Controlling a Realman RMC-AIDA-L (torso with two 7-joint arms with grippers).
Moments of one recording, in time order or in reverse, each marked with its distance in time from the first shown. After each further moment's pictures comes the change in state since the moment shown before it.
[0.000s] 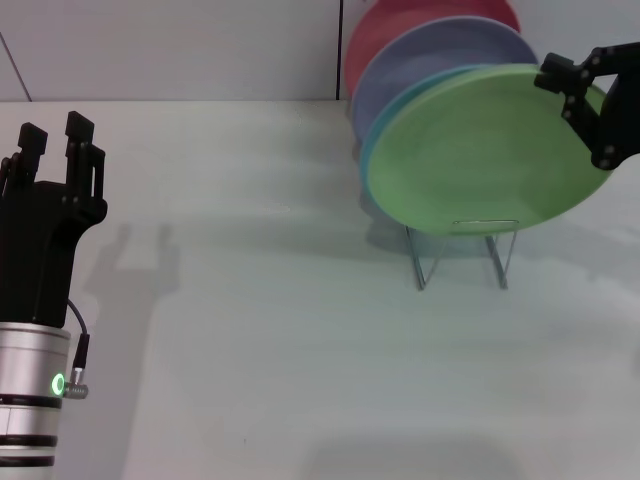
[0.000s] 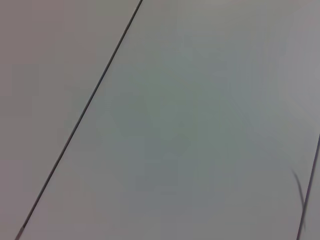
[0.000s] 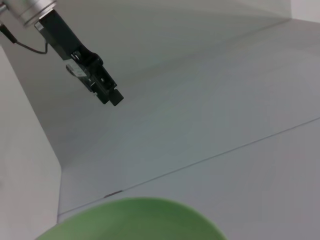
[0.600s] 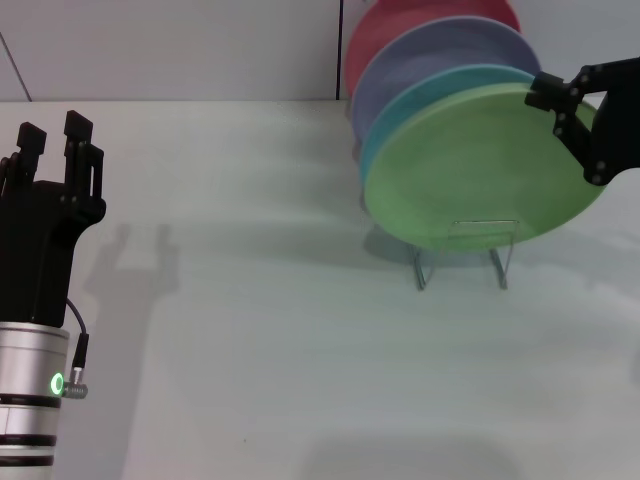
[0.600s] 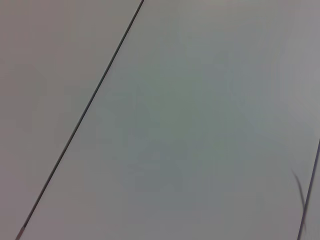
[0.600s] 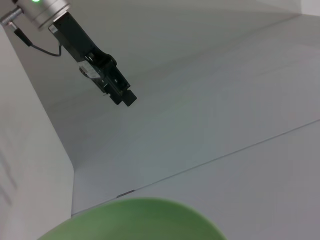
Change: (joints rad) left arm 0.000 0.002 -0.001 -0.001 0.000 0.000 -0.004; right arm -0.013 0.008 -0.030 0.002 0.001 0.013 0.000
